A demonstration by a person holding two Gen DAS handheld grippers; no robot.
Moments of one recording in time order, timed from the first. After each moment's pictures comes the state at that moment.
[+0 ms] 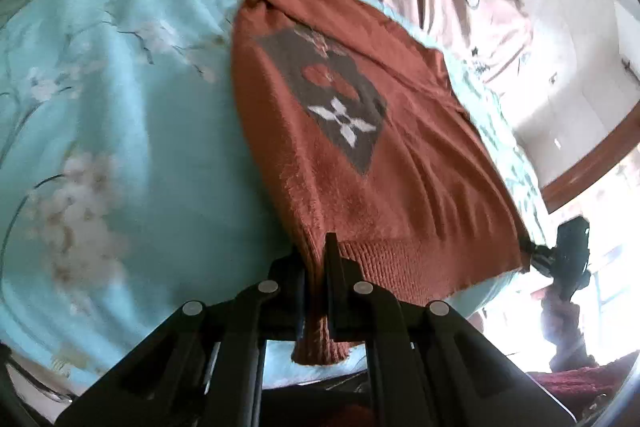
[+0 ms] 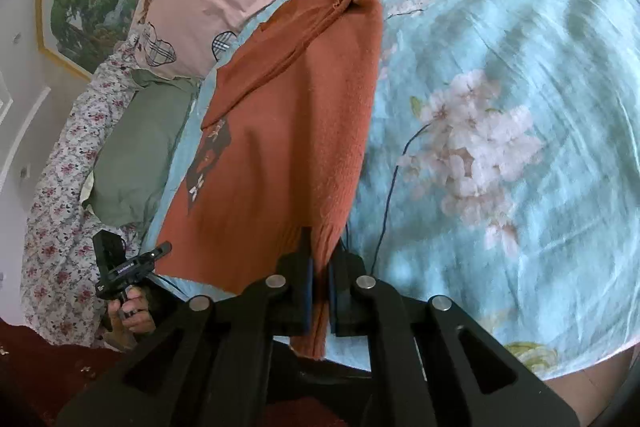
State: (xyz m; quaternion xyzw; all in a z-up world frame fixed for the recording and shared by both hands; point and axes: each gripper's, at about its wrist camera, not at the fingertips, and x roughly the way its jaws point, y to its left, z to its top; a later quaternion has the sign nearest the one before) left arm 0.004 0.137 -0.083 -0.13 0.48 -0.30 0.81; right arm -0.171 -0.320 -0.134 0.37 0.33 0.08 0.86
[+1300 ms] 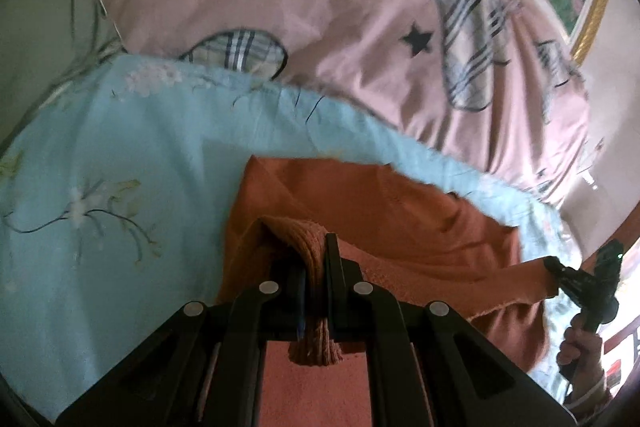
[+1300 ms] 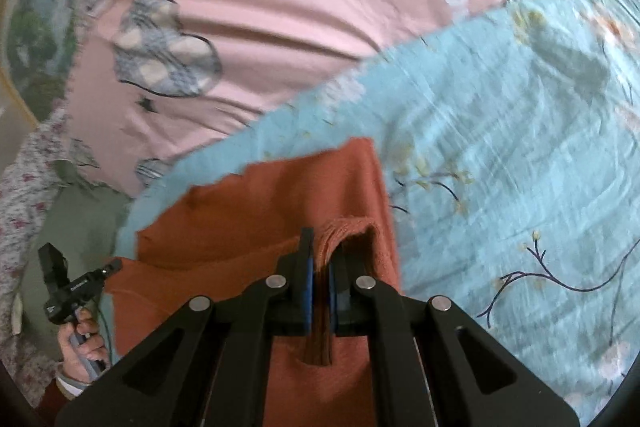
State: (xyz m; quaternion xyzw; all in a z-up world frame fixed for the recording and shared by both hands) left arm 0.359 0.007 -0.008 -0.11 0.40 -0.24 0.88; right arm 0.164 -0.448 -0.056 0.30 0.30 -0.05 0.90
